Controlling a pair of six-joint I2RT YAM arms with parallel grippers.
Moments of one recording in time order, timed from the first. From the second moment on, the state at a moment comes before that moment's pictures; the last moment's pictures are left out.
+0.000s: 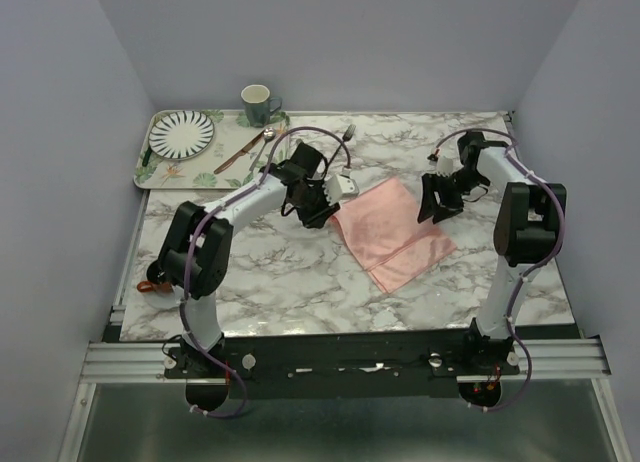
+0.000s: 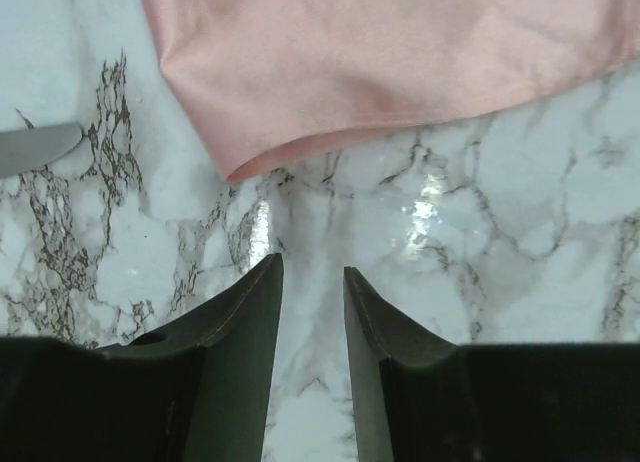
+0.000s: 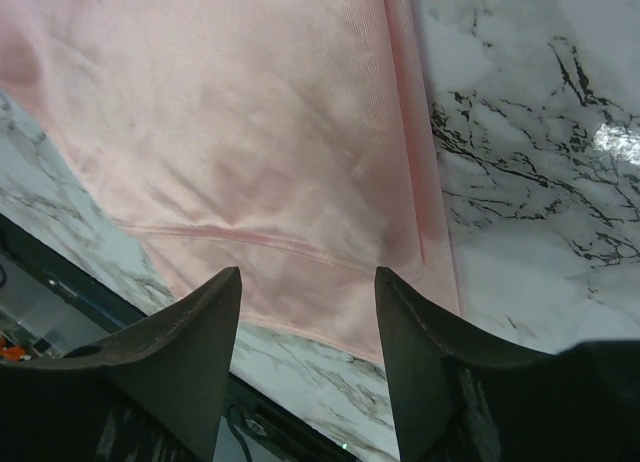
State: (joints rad) left arm -0.53 1.90 1.41 -0.61 0.41 0.64; right arm -0.03 2.02 1.54 -1.03 -0.54 -0.24
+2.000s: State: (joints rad) left arm -0.97 2.10 1.55 -0.41 0.20 0.37; right arm -0.03 2.12 1.60 -1.02 -0.39 -0.21
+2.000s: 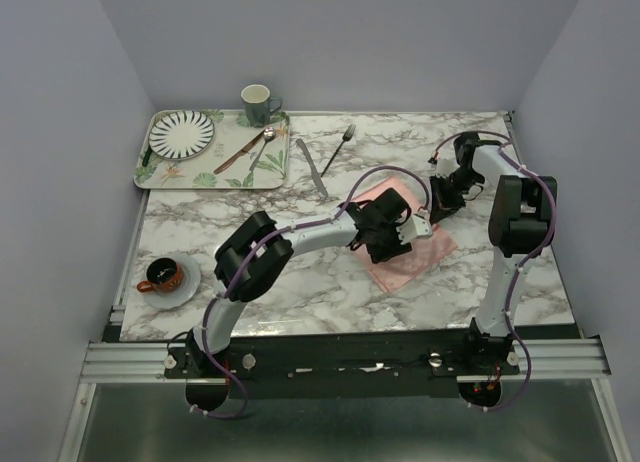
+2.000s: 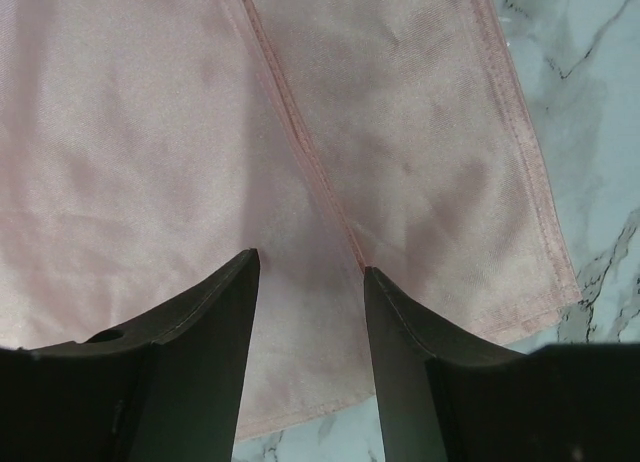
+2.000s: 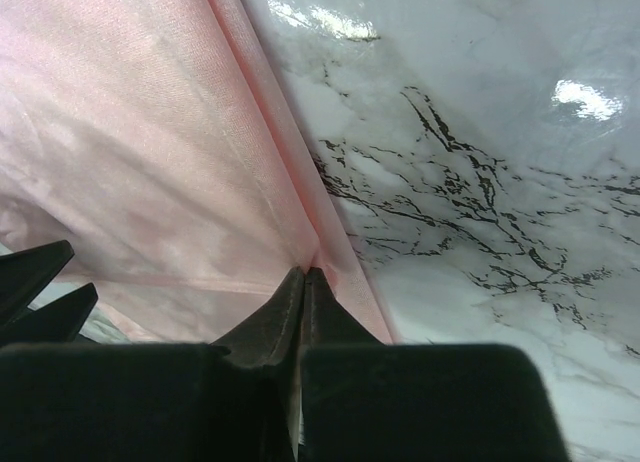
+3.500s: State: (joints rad) left arm -1.00 2.11 1.55 -0.44 0.14 0.37; right arm -0.03 2.13 1.61 -1.04 -0.39 -0.21
